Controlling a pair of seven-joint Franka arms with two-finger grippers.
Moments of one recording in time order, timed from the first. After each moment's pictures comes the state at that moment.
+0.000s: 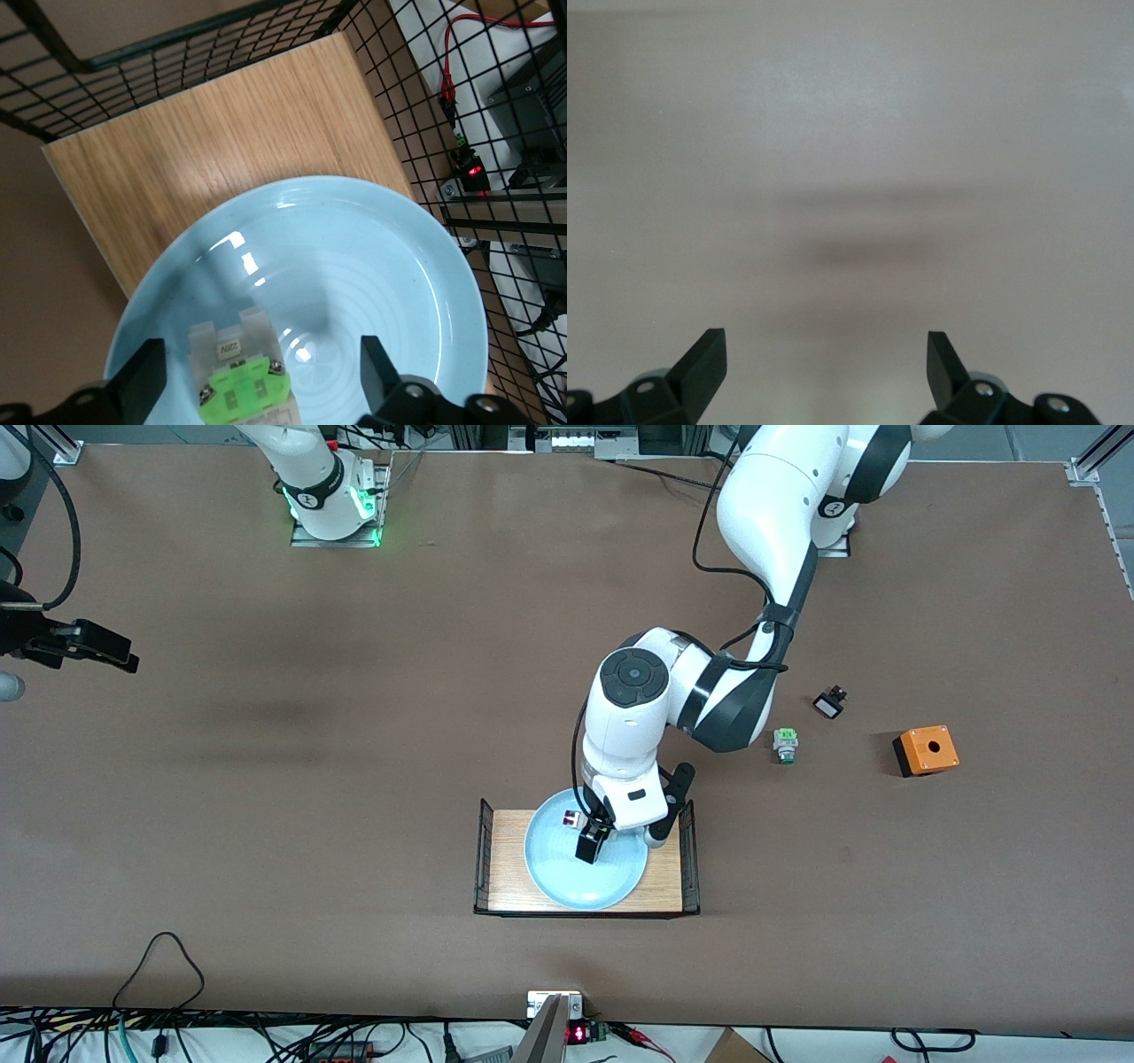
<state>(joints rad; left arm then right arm) -0.67 0.97 0.16 -0.89 -0.03 2.14 -1.74 -0.03 0.10 -0.04 -1.55 -0.02 1.58 -0.02</state>
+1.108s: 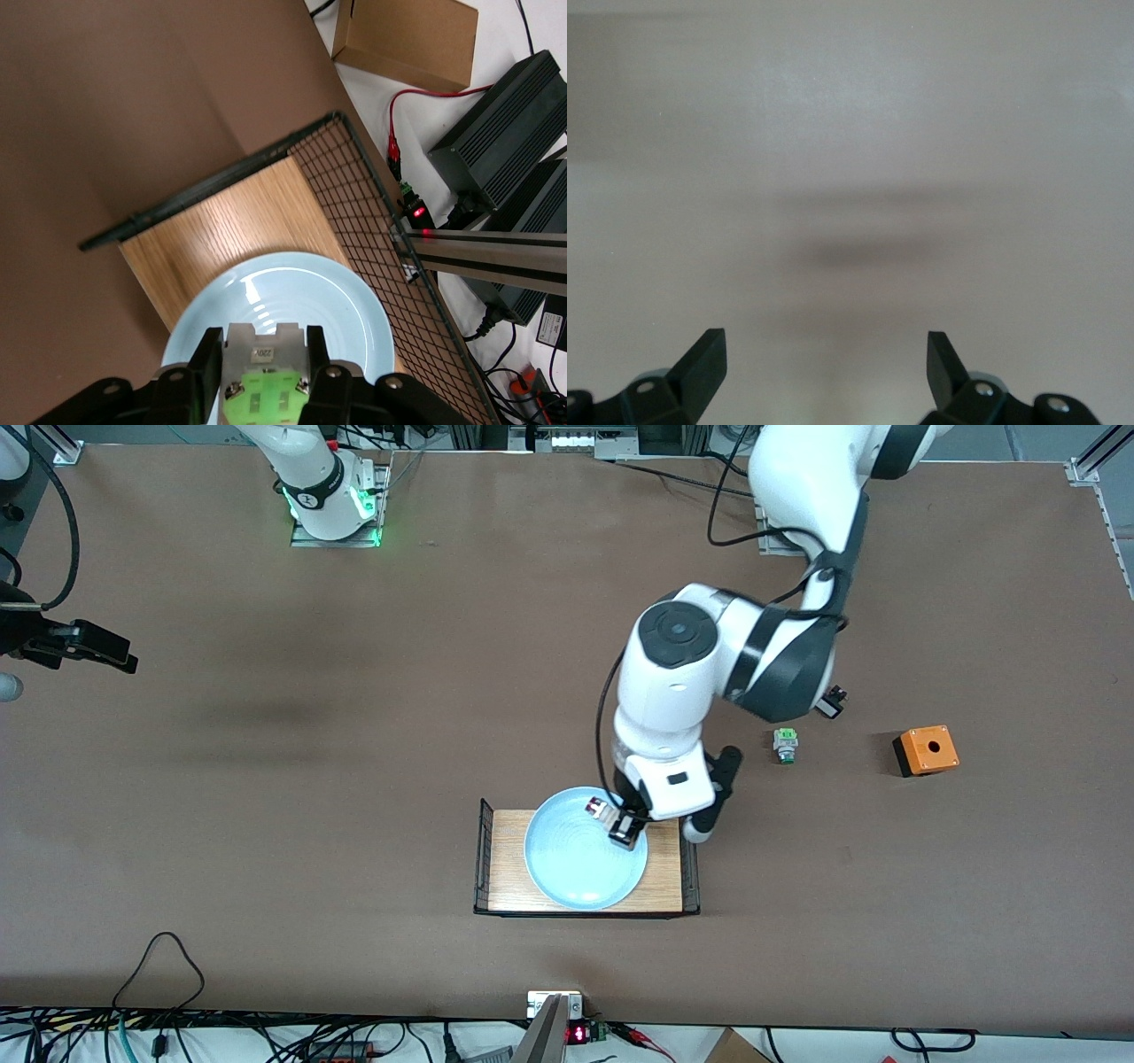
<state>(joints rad) -0.64 0.84 0.20 -0.84 -0.04 1.96 -1.61 -0.03 0.10 -0.04 -1.55 -0.02 1.58 -0.02</state>
